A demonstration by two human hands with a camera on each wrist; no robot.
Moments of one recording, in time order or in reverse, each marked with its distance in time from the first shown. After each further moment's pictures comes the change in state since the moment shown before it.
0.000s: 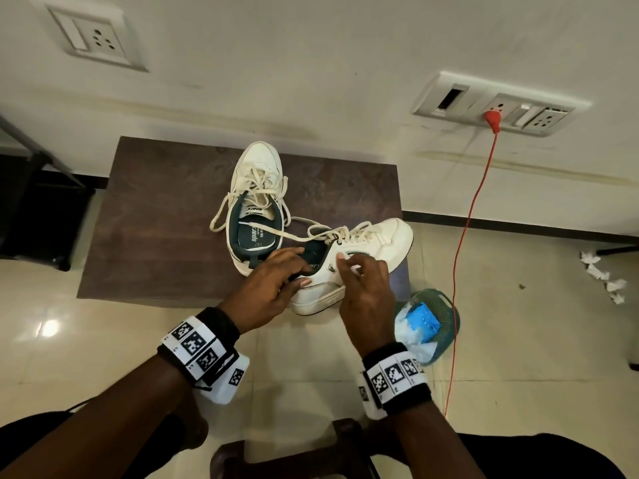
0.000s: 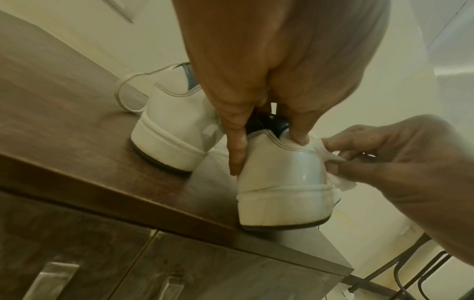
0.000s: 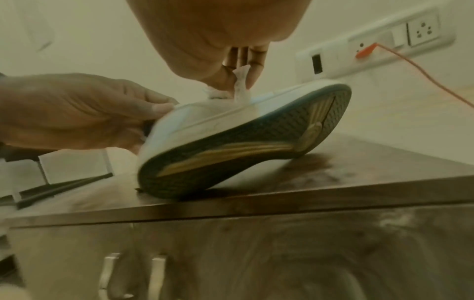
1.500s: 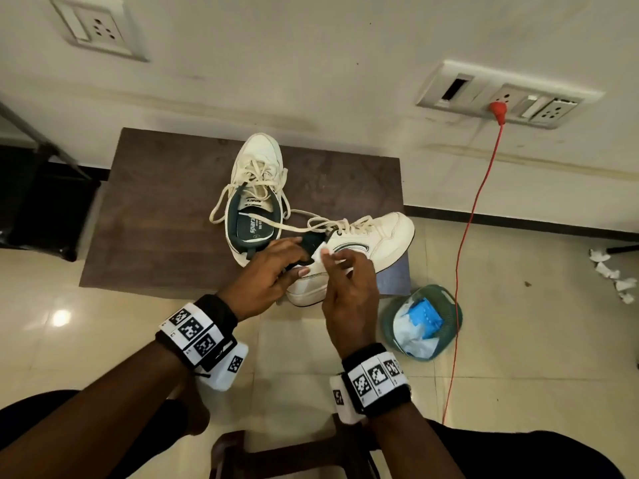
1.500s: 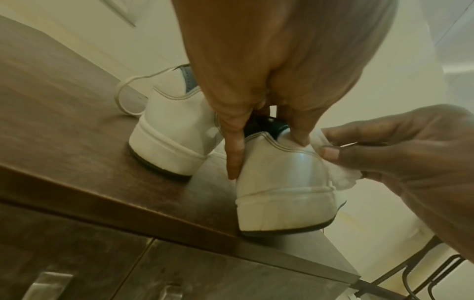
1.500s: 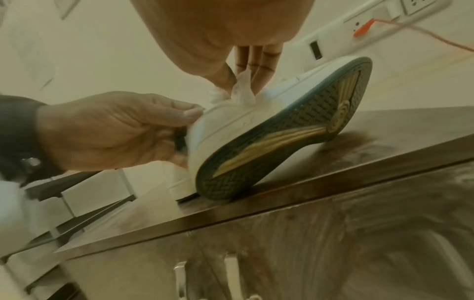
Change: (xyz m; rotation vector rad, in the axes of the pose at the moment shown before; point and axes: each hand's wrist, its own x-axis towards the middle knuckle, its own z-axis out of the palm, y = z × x) left_hand 0.002 0.005 -0.002 -0.034 -0.029 -0.064; right_hand -0.008 -0.023 0.010 0.237 0.051 0.084
